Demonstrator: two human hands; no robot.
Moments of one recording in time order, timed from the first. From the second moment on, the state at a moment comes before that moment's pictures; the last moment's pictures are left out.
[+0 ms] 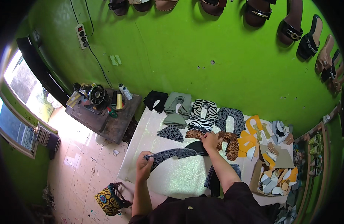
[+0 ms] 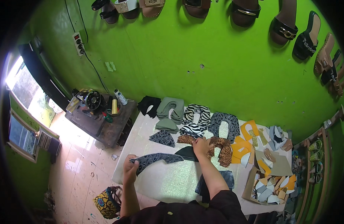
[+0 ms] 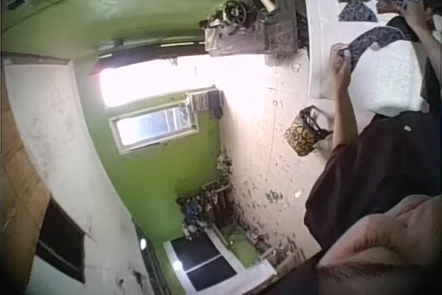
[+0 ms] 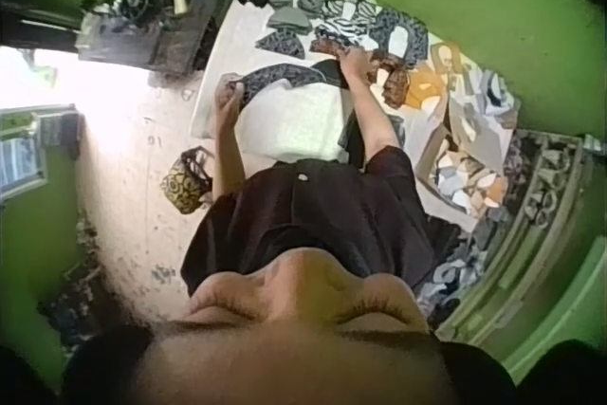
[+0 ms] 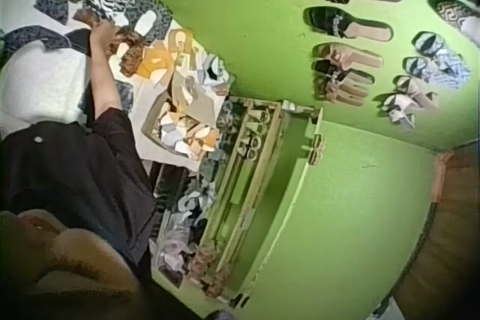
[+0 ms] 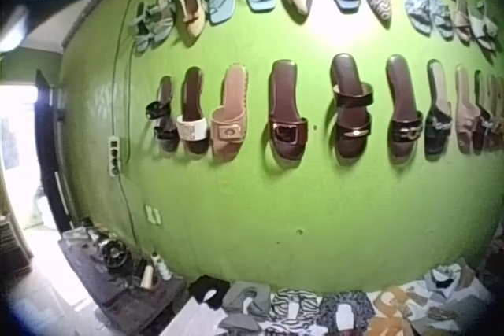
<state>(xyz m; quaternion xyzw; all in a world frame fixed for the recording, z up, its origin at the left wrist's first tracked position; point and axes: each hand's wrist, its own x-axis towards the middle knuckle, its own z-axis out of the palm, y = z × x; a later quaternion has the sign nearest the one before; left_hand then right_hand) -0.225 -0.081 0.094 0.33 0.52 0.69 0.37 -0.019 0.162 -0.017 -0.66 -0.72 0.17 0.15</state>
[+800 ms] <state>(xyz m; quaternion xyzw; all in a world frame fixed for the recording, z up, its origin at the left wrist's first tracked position) -0.075 0.100 0.046 0.42 0.53 0.55 0.49 0.160 0.175 0.079 -0.50 -0.45 0.51 0.55</state>
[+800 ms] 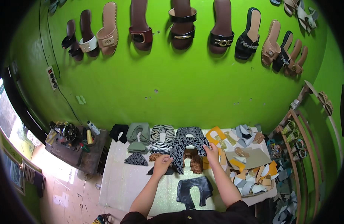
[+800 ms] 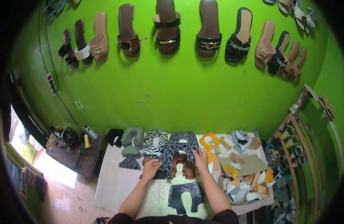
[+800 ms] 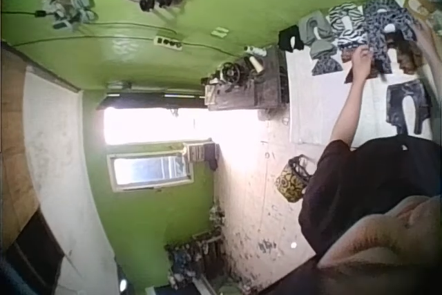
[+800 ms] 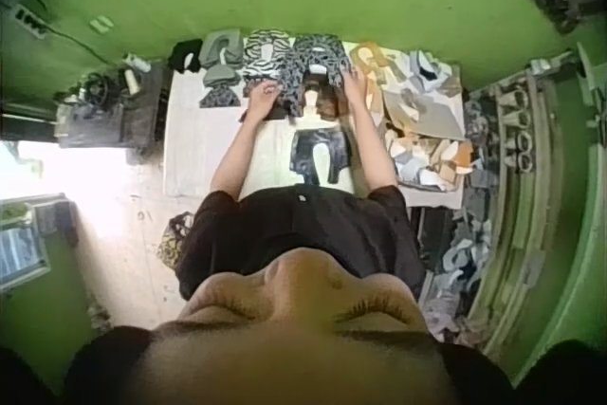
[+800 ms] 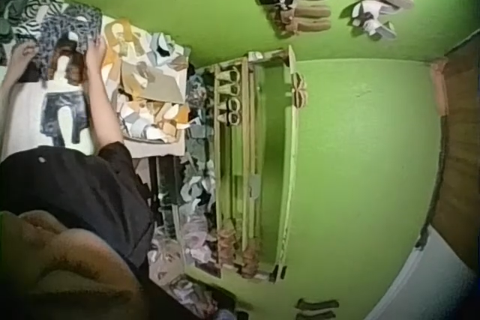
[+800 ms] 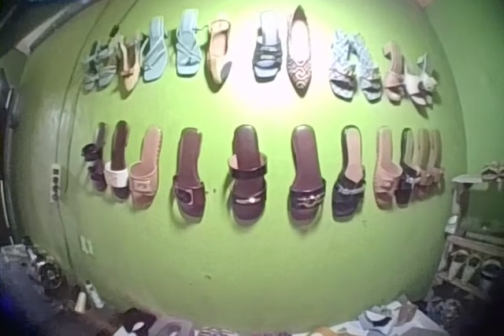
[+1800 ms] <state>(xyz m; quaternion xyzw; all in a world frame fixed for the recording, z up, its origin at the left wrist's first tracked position) -0.053 0.277 -0.009 0.67 0.70 0.22 -0.08 0.136 0.309 -0.021 -0.65 -0.65 0.01 0.39</state>
